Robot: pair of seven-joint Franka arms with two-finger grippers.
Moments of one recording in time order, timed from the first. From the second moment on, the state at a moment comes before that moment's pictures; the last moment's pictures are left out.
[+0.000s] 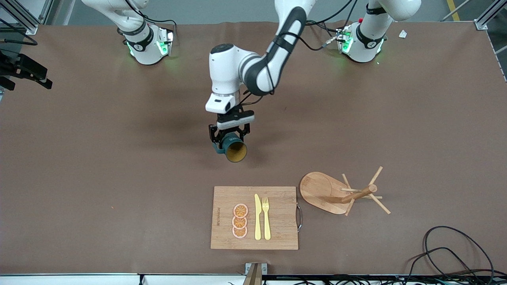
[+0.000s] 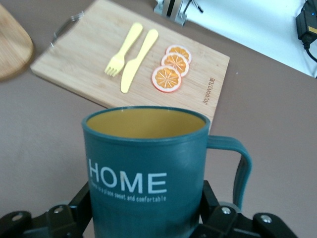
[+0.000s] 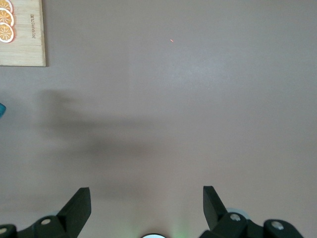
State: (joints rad) left arm -1.40 0.87 0.56 -1.40 0.31 2.46 -1.67; right arm -0.06 -0.06 0.02 -1.51 0.02 1.42 -0.06
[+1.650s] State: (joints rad) left arm -1.60 1.24 0.58 -1.32 1.11 2.24 -2.36; right arm -0.07 -0.06 0.02 -1.51 0.02 1.41 -0.06
